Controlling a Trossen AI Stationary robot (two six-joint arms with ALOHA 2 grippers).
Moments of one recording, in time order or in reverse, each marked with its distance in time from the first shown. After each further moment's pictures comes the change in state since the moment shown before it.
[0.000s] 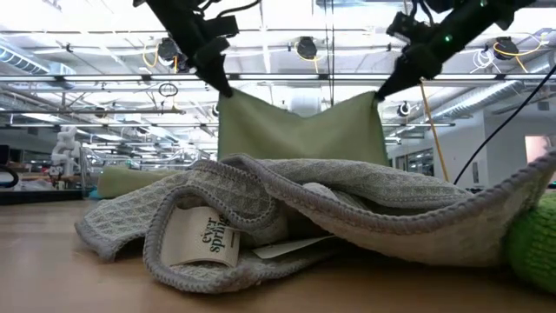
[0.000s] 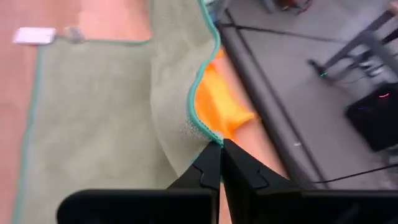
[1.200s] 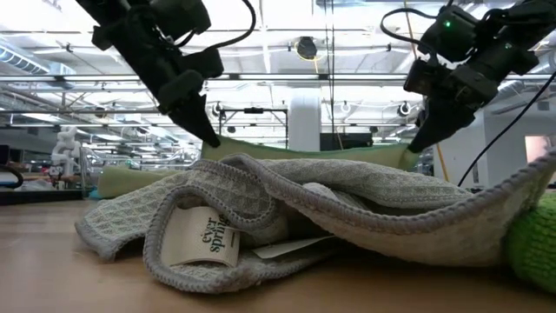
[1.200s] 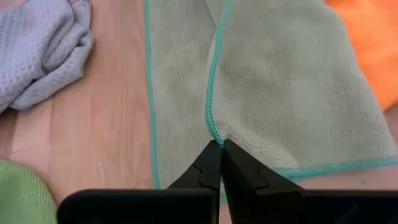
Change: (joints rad) left arm -0.213 0.000 -0.400 0.353 0.082 -0.212; right arm 0.002 0.000 -0.260 0.041 -0.389 0.295
